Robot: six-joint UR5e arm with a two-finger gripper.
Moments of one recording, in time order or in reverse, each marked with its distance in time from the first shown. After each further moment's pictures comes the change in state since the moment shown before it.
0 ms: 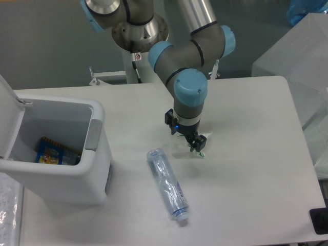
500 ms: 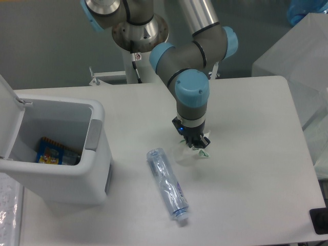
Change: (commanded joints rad) arm 0.005 0.008 0.064 -0.023 -0.006 -0.008
